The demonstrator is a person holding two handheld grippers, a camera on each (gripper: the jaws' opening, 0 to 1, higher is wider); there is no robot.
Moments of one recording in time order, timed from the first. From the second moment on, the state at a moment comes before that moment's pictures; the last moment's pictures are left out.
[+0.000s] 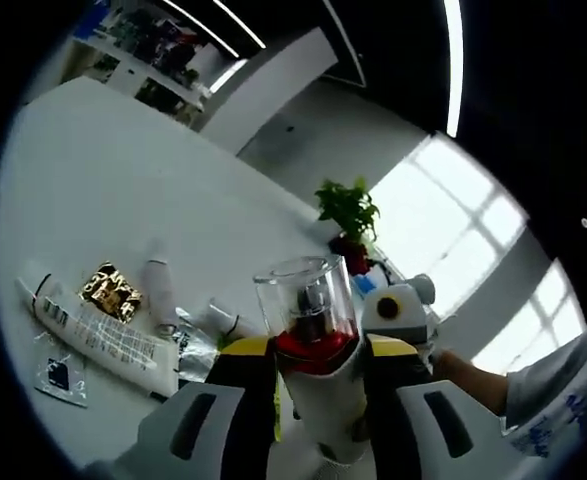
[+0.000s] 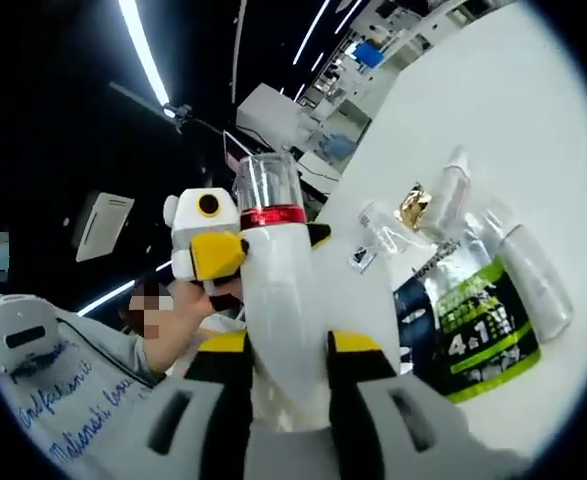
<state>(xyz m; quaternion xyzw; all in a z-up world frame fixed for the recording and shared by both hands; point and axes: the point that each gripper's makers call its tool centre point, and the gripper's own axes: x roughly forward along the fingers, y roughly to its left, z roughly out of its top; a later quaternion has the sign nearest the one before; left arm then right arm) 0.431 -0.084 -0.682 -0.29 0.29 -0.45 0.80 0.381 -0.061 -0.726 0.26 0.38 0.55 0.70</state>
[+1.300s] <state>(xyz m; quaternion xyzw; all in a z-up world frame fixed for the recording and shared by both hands) 0.439 -0.091 -0.729 -0.14 0.32 -0.48 0.81 0.381 -0.066 -0.786 0.13 0.41 0.54 0.73</state>
